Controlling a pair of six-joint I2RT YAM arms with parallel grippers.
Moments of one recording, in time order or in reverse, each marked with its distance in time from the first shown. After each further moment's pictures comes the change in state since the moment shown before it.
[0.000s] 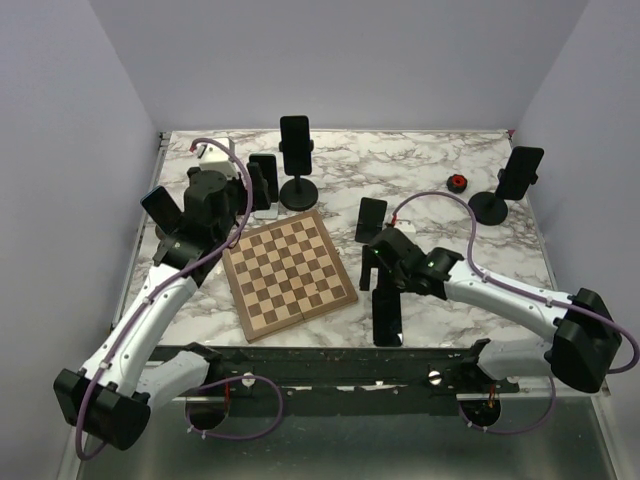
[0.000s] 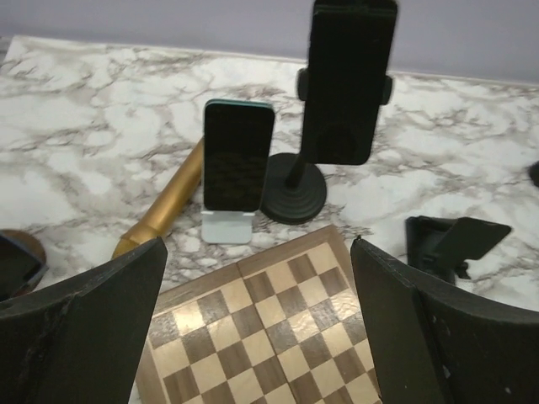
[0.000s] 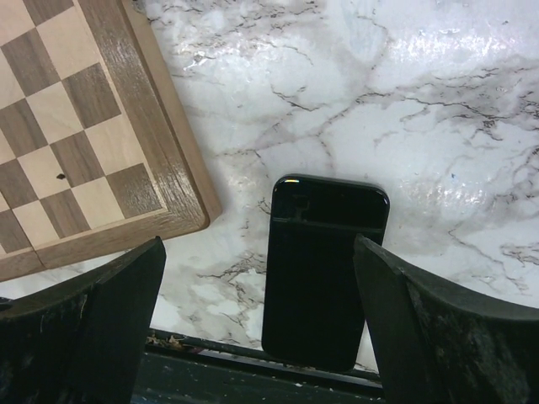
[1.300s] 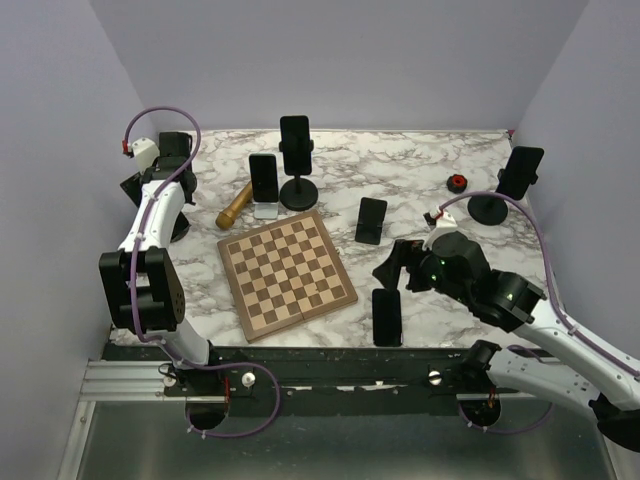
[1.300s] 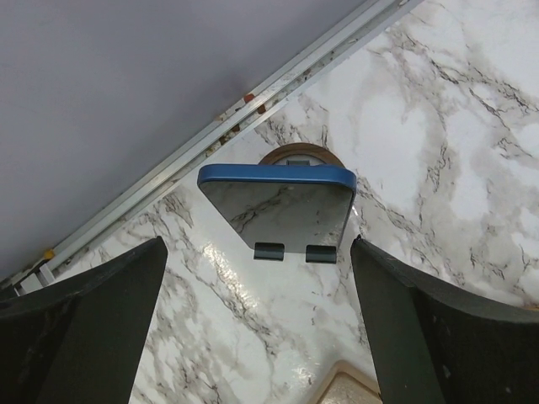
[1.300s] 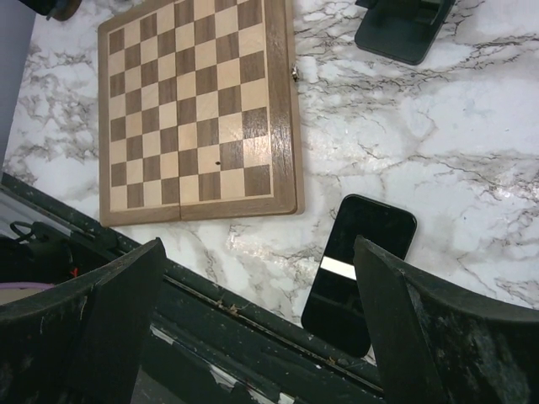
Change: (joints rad) left arm 0.488 0.647 0.367 -0.413 -0.461 -0.285; right arm 0.000 -0.479 -0.012 -0.005 -0.078 -0.148
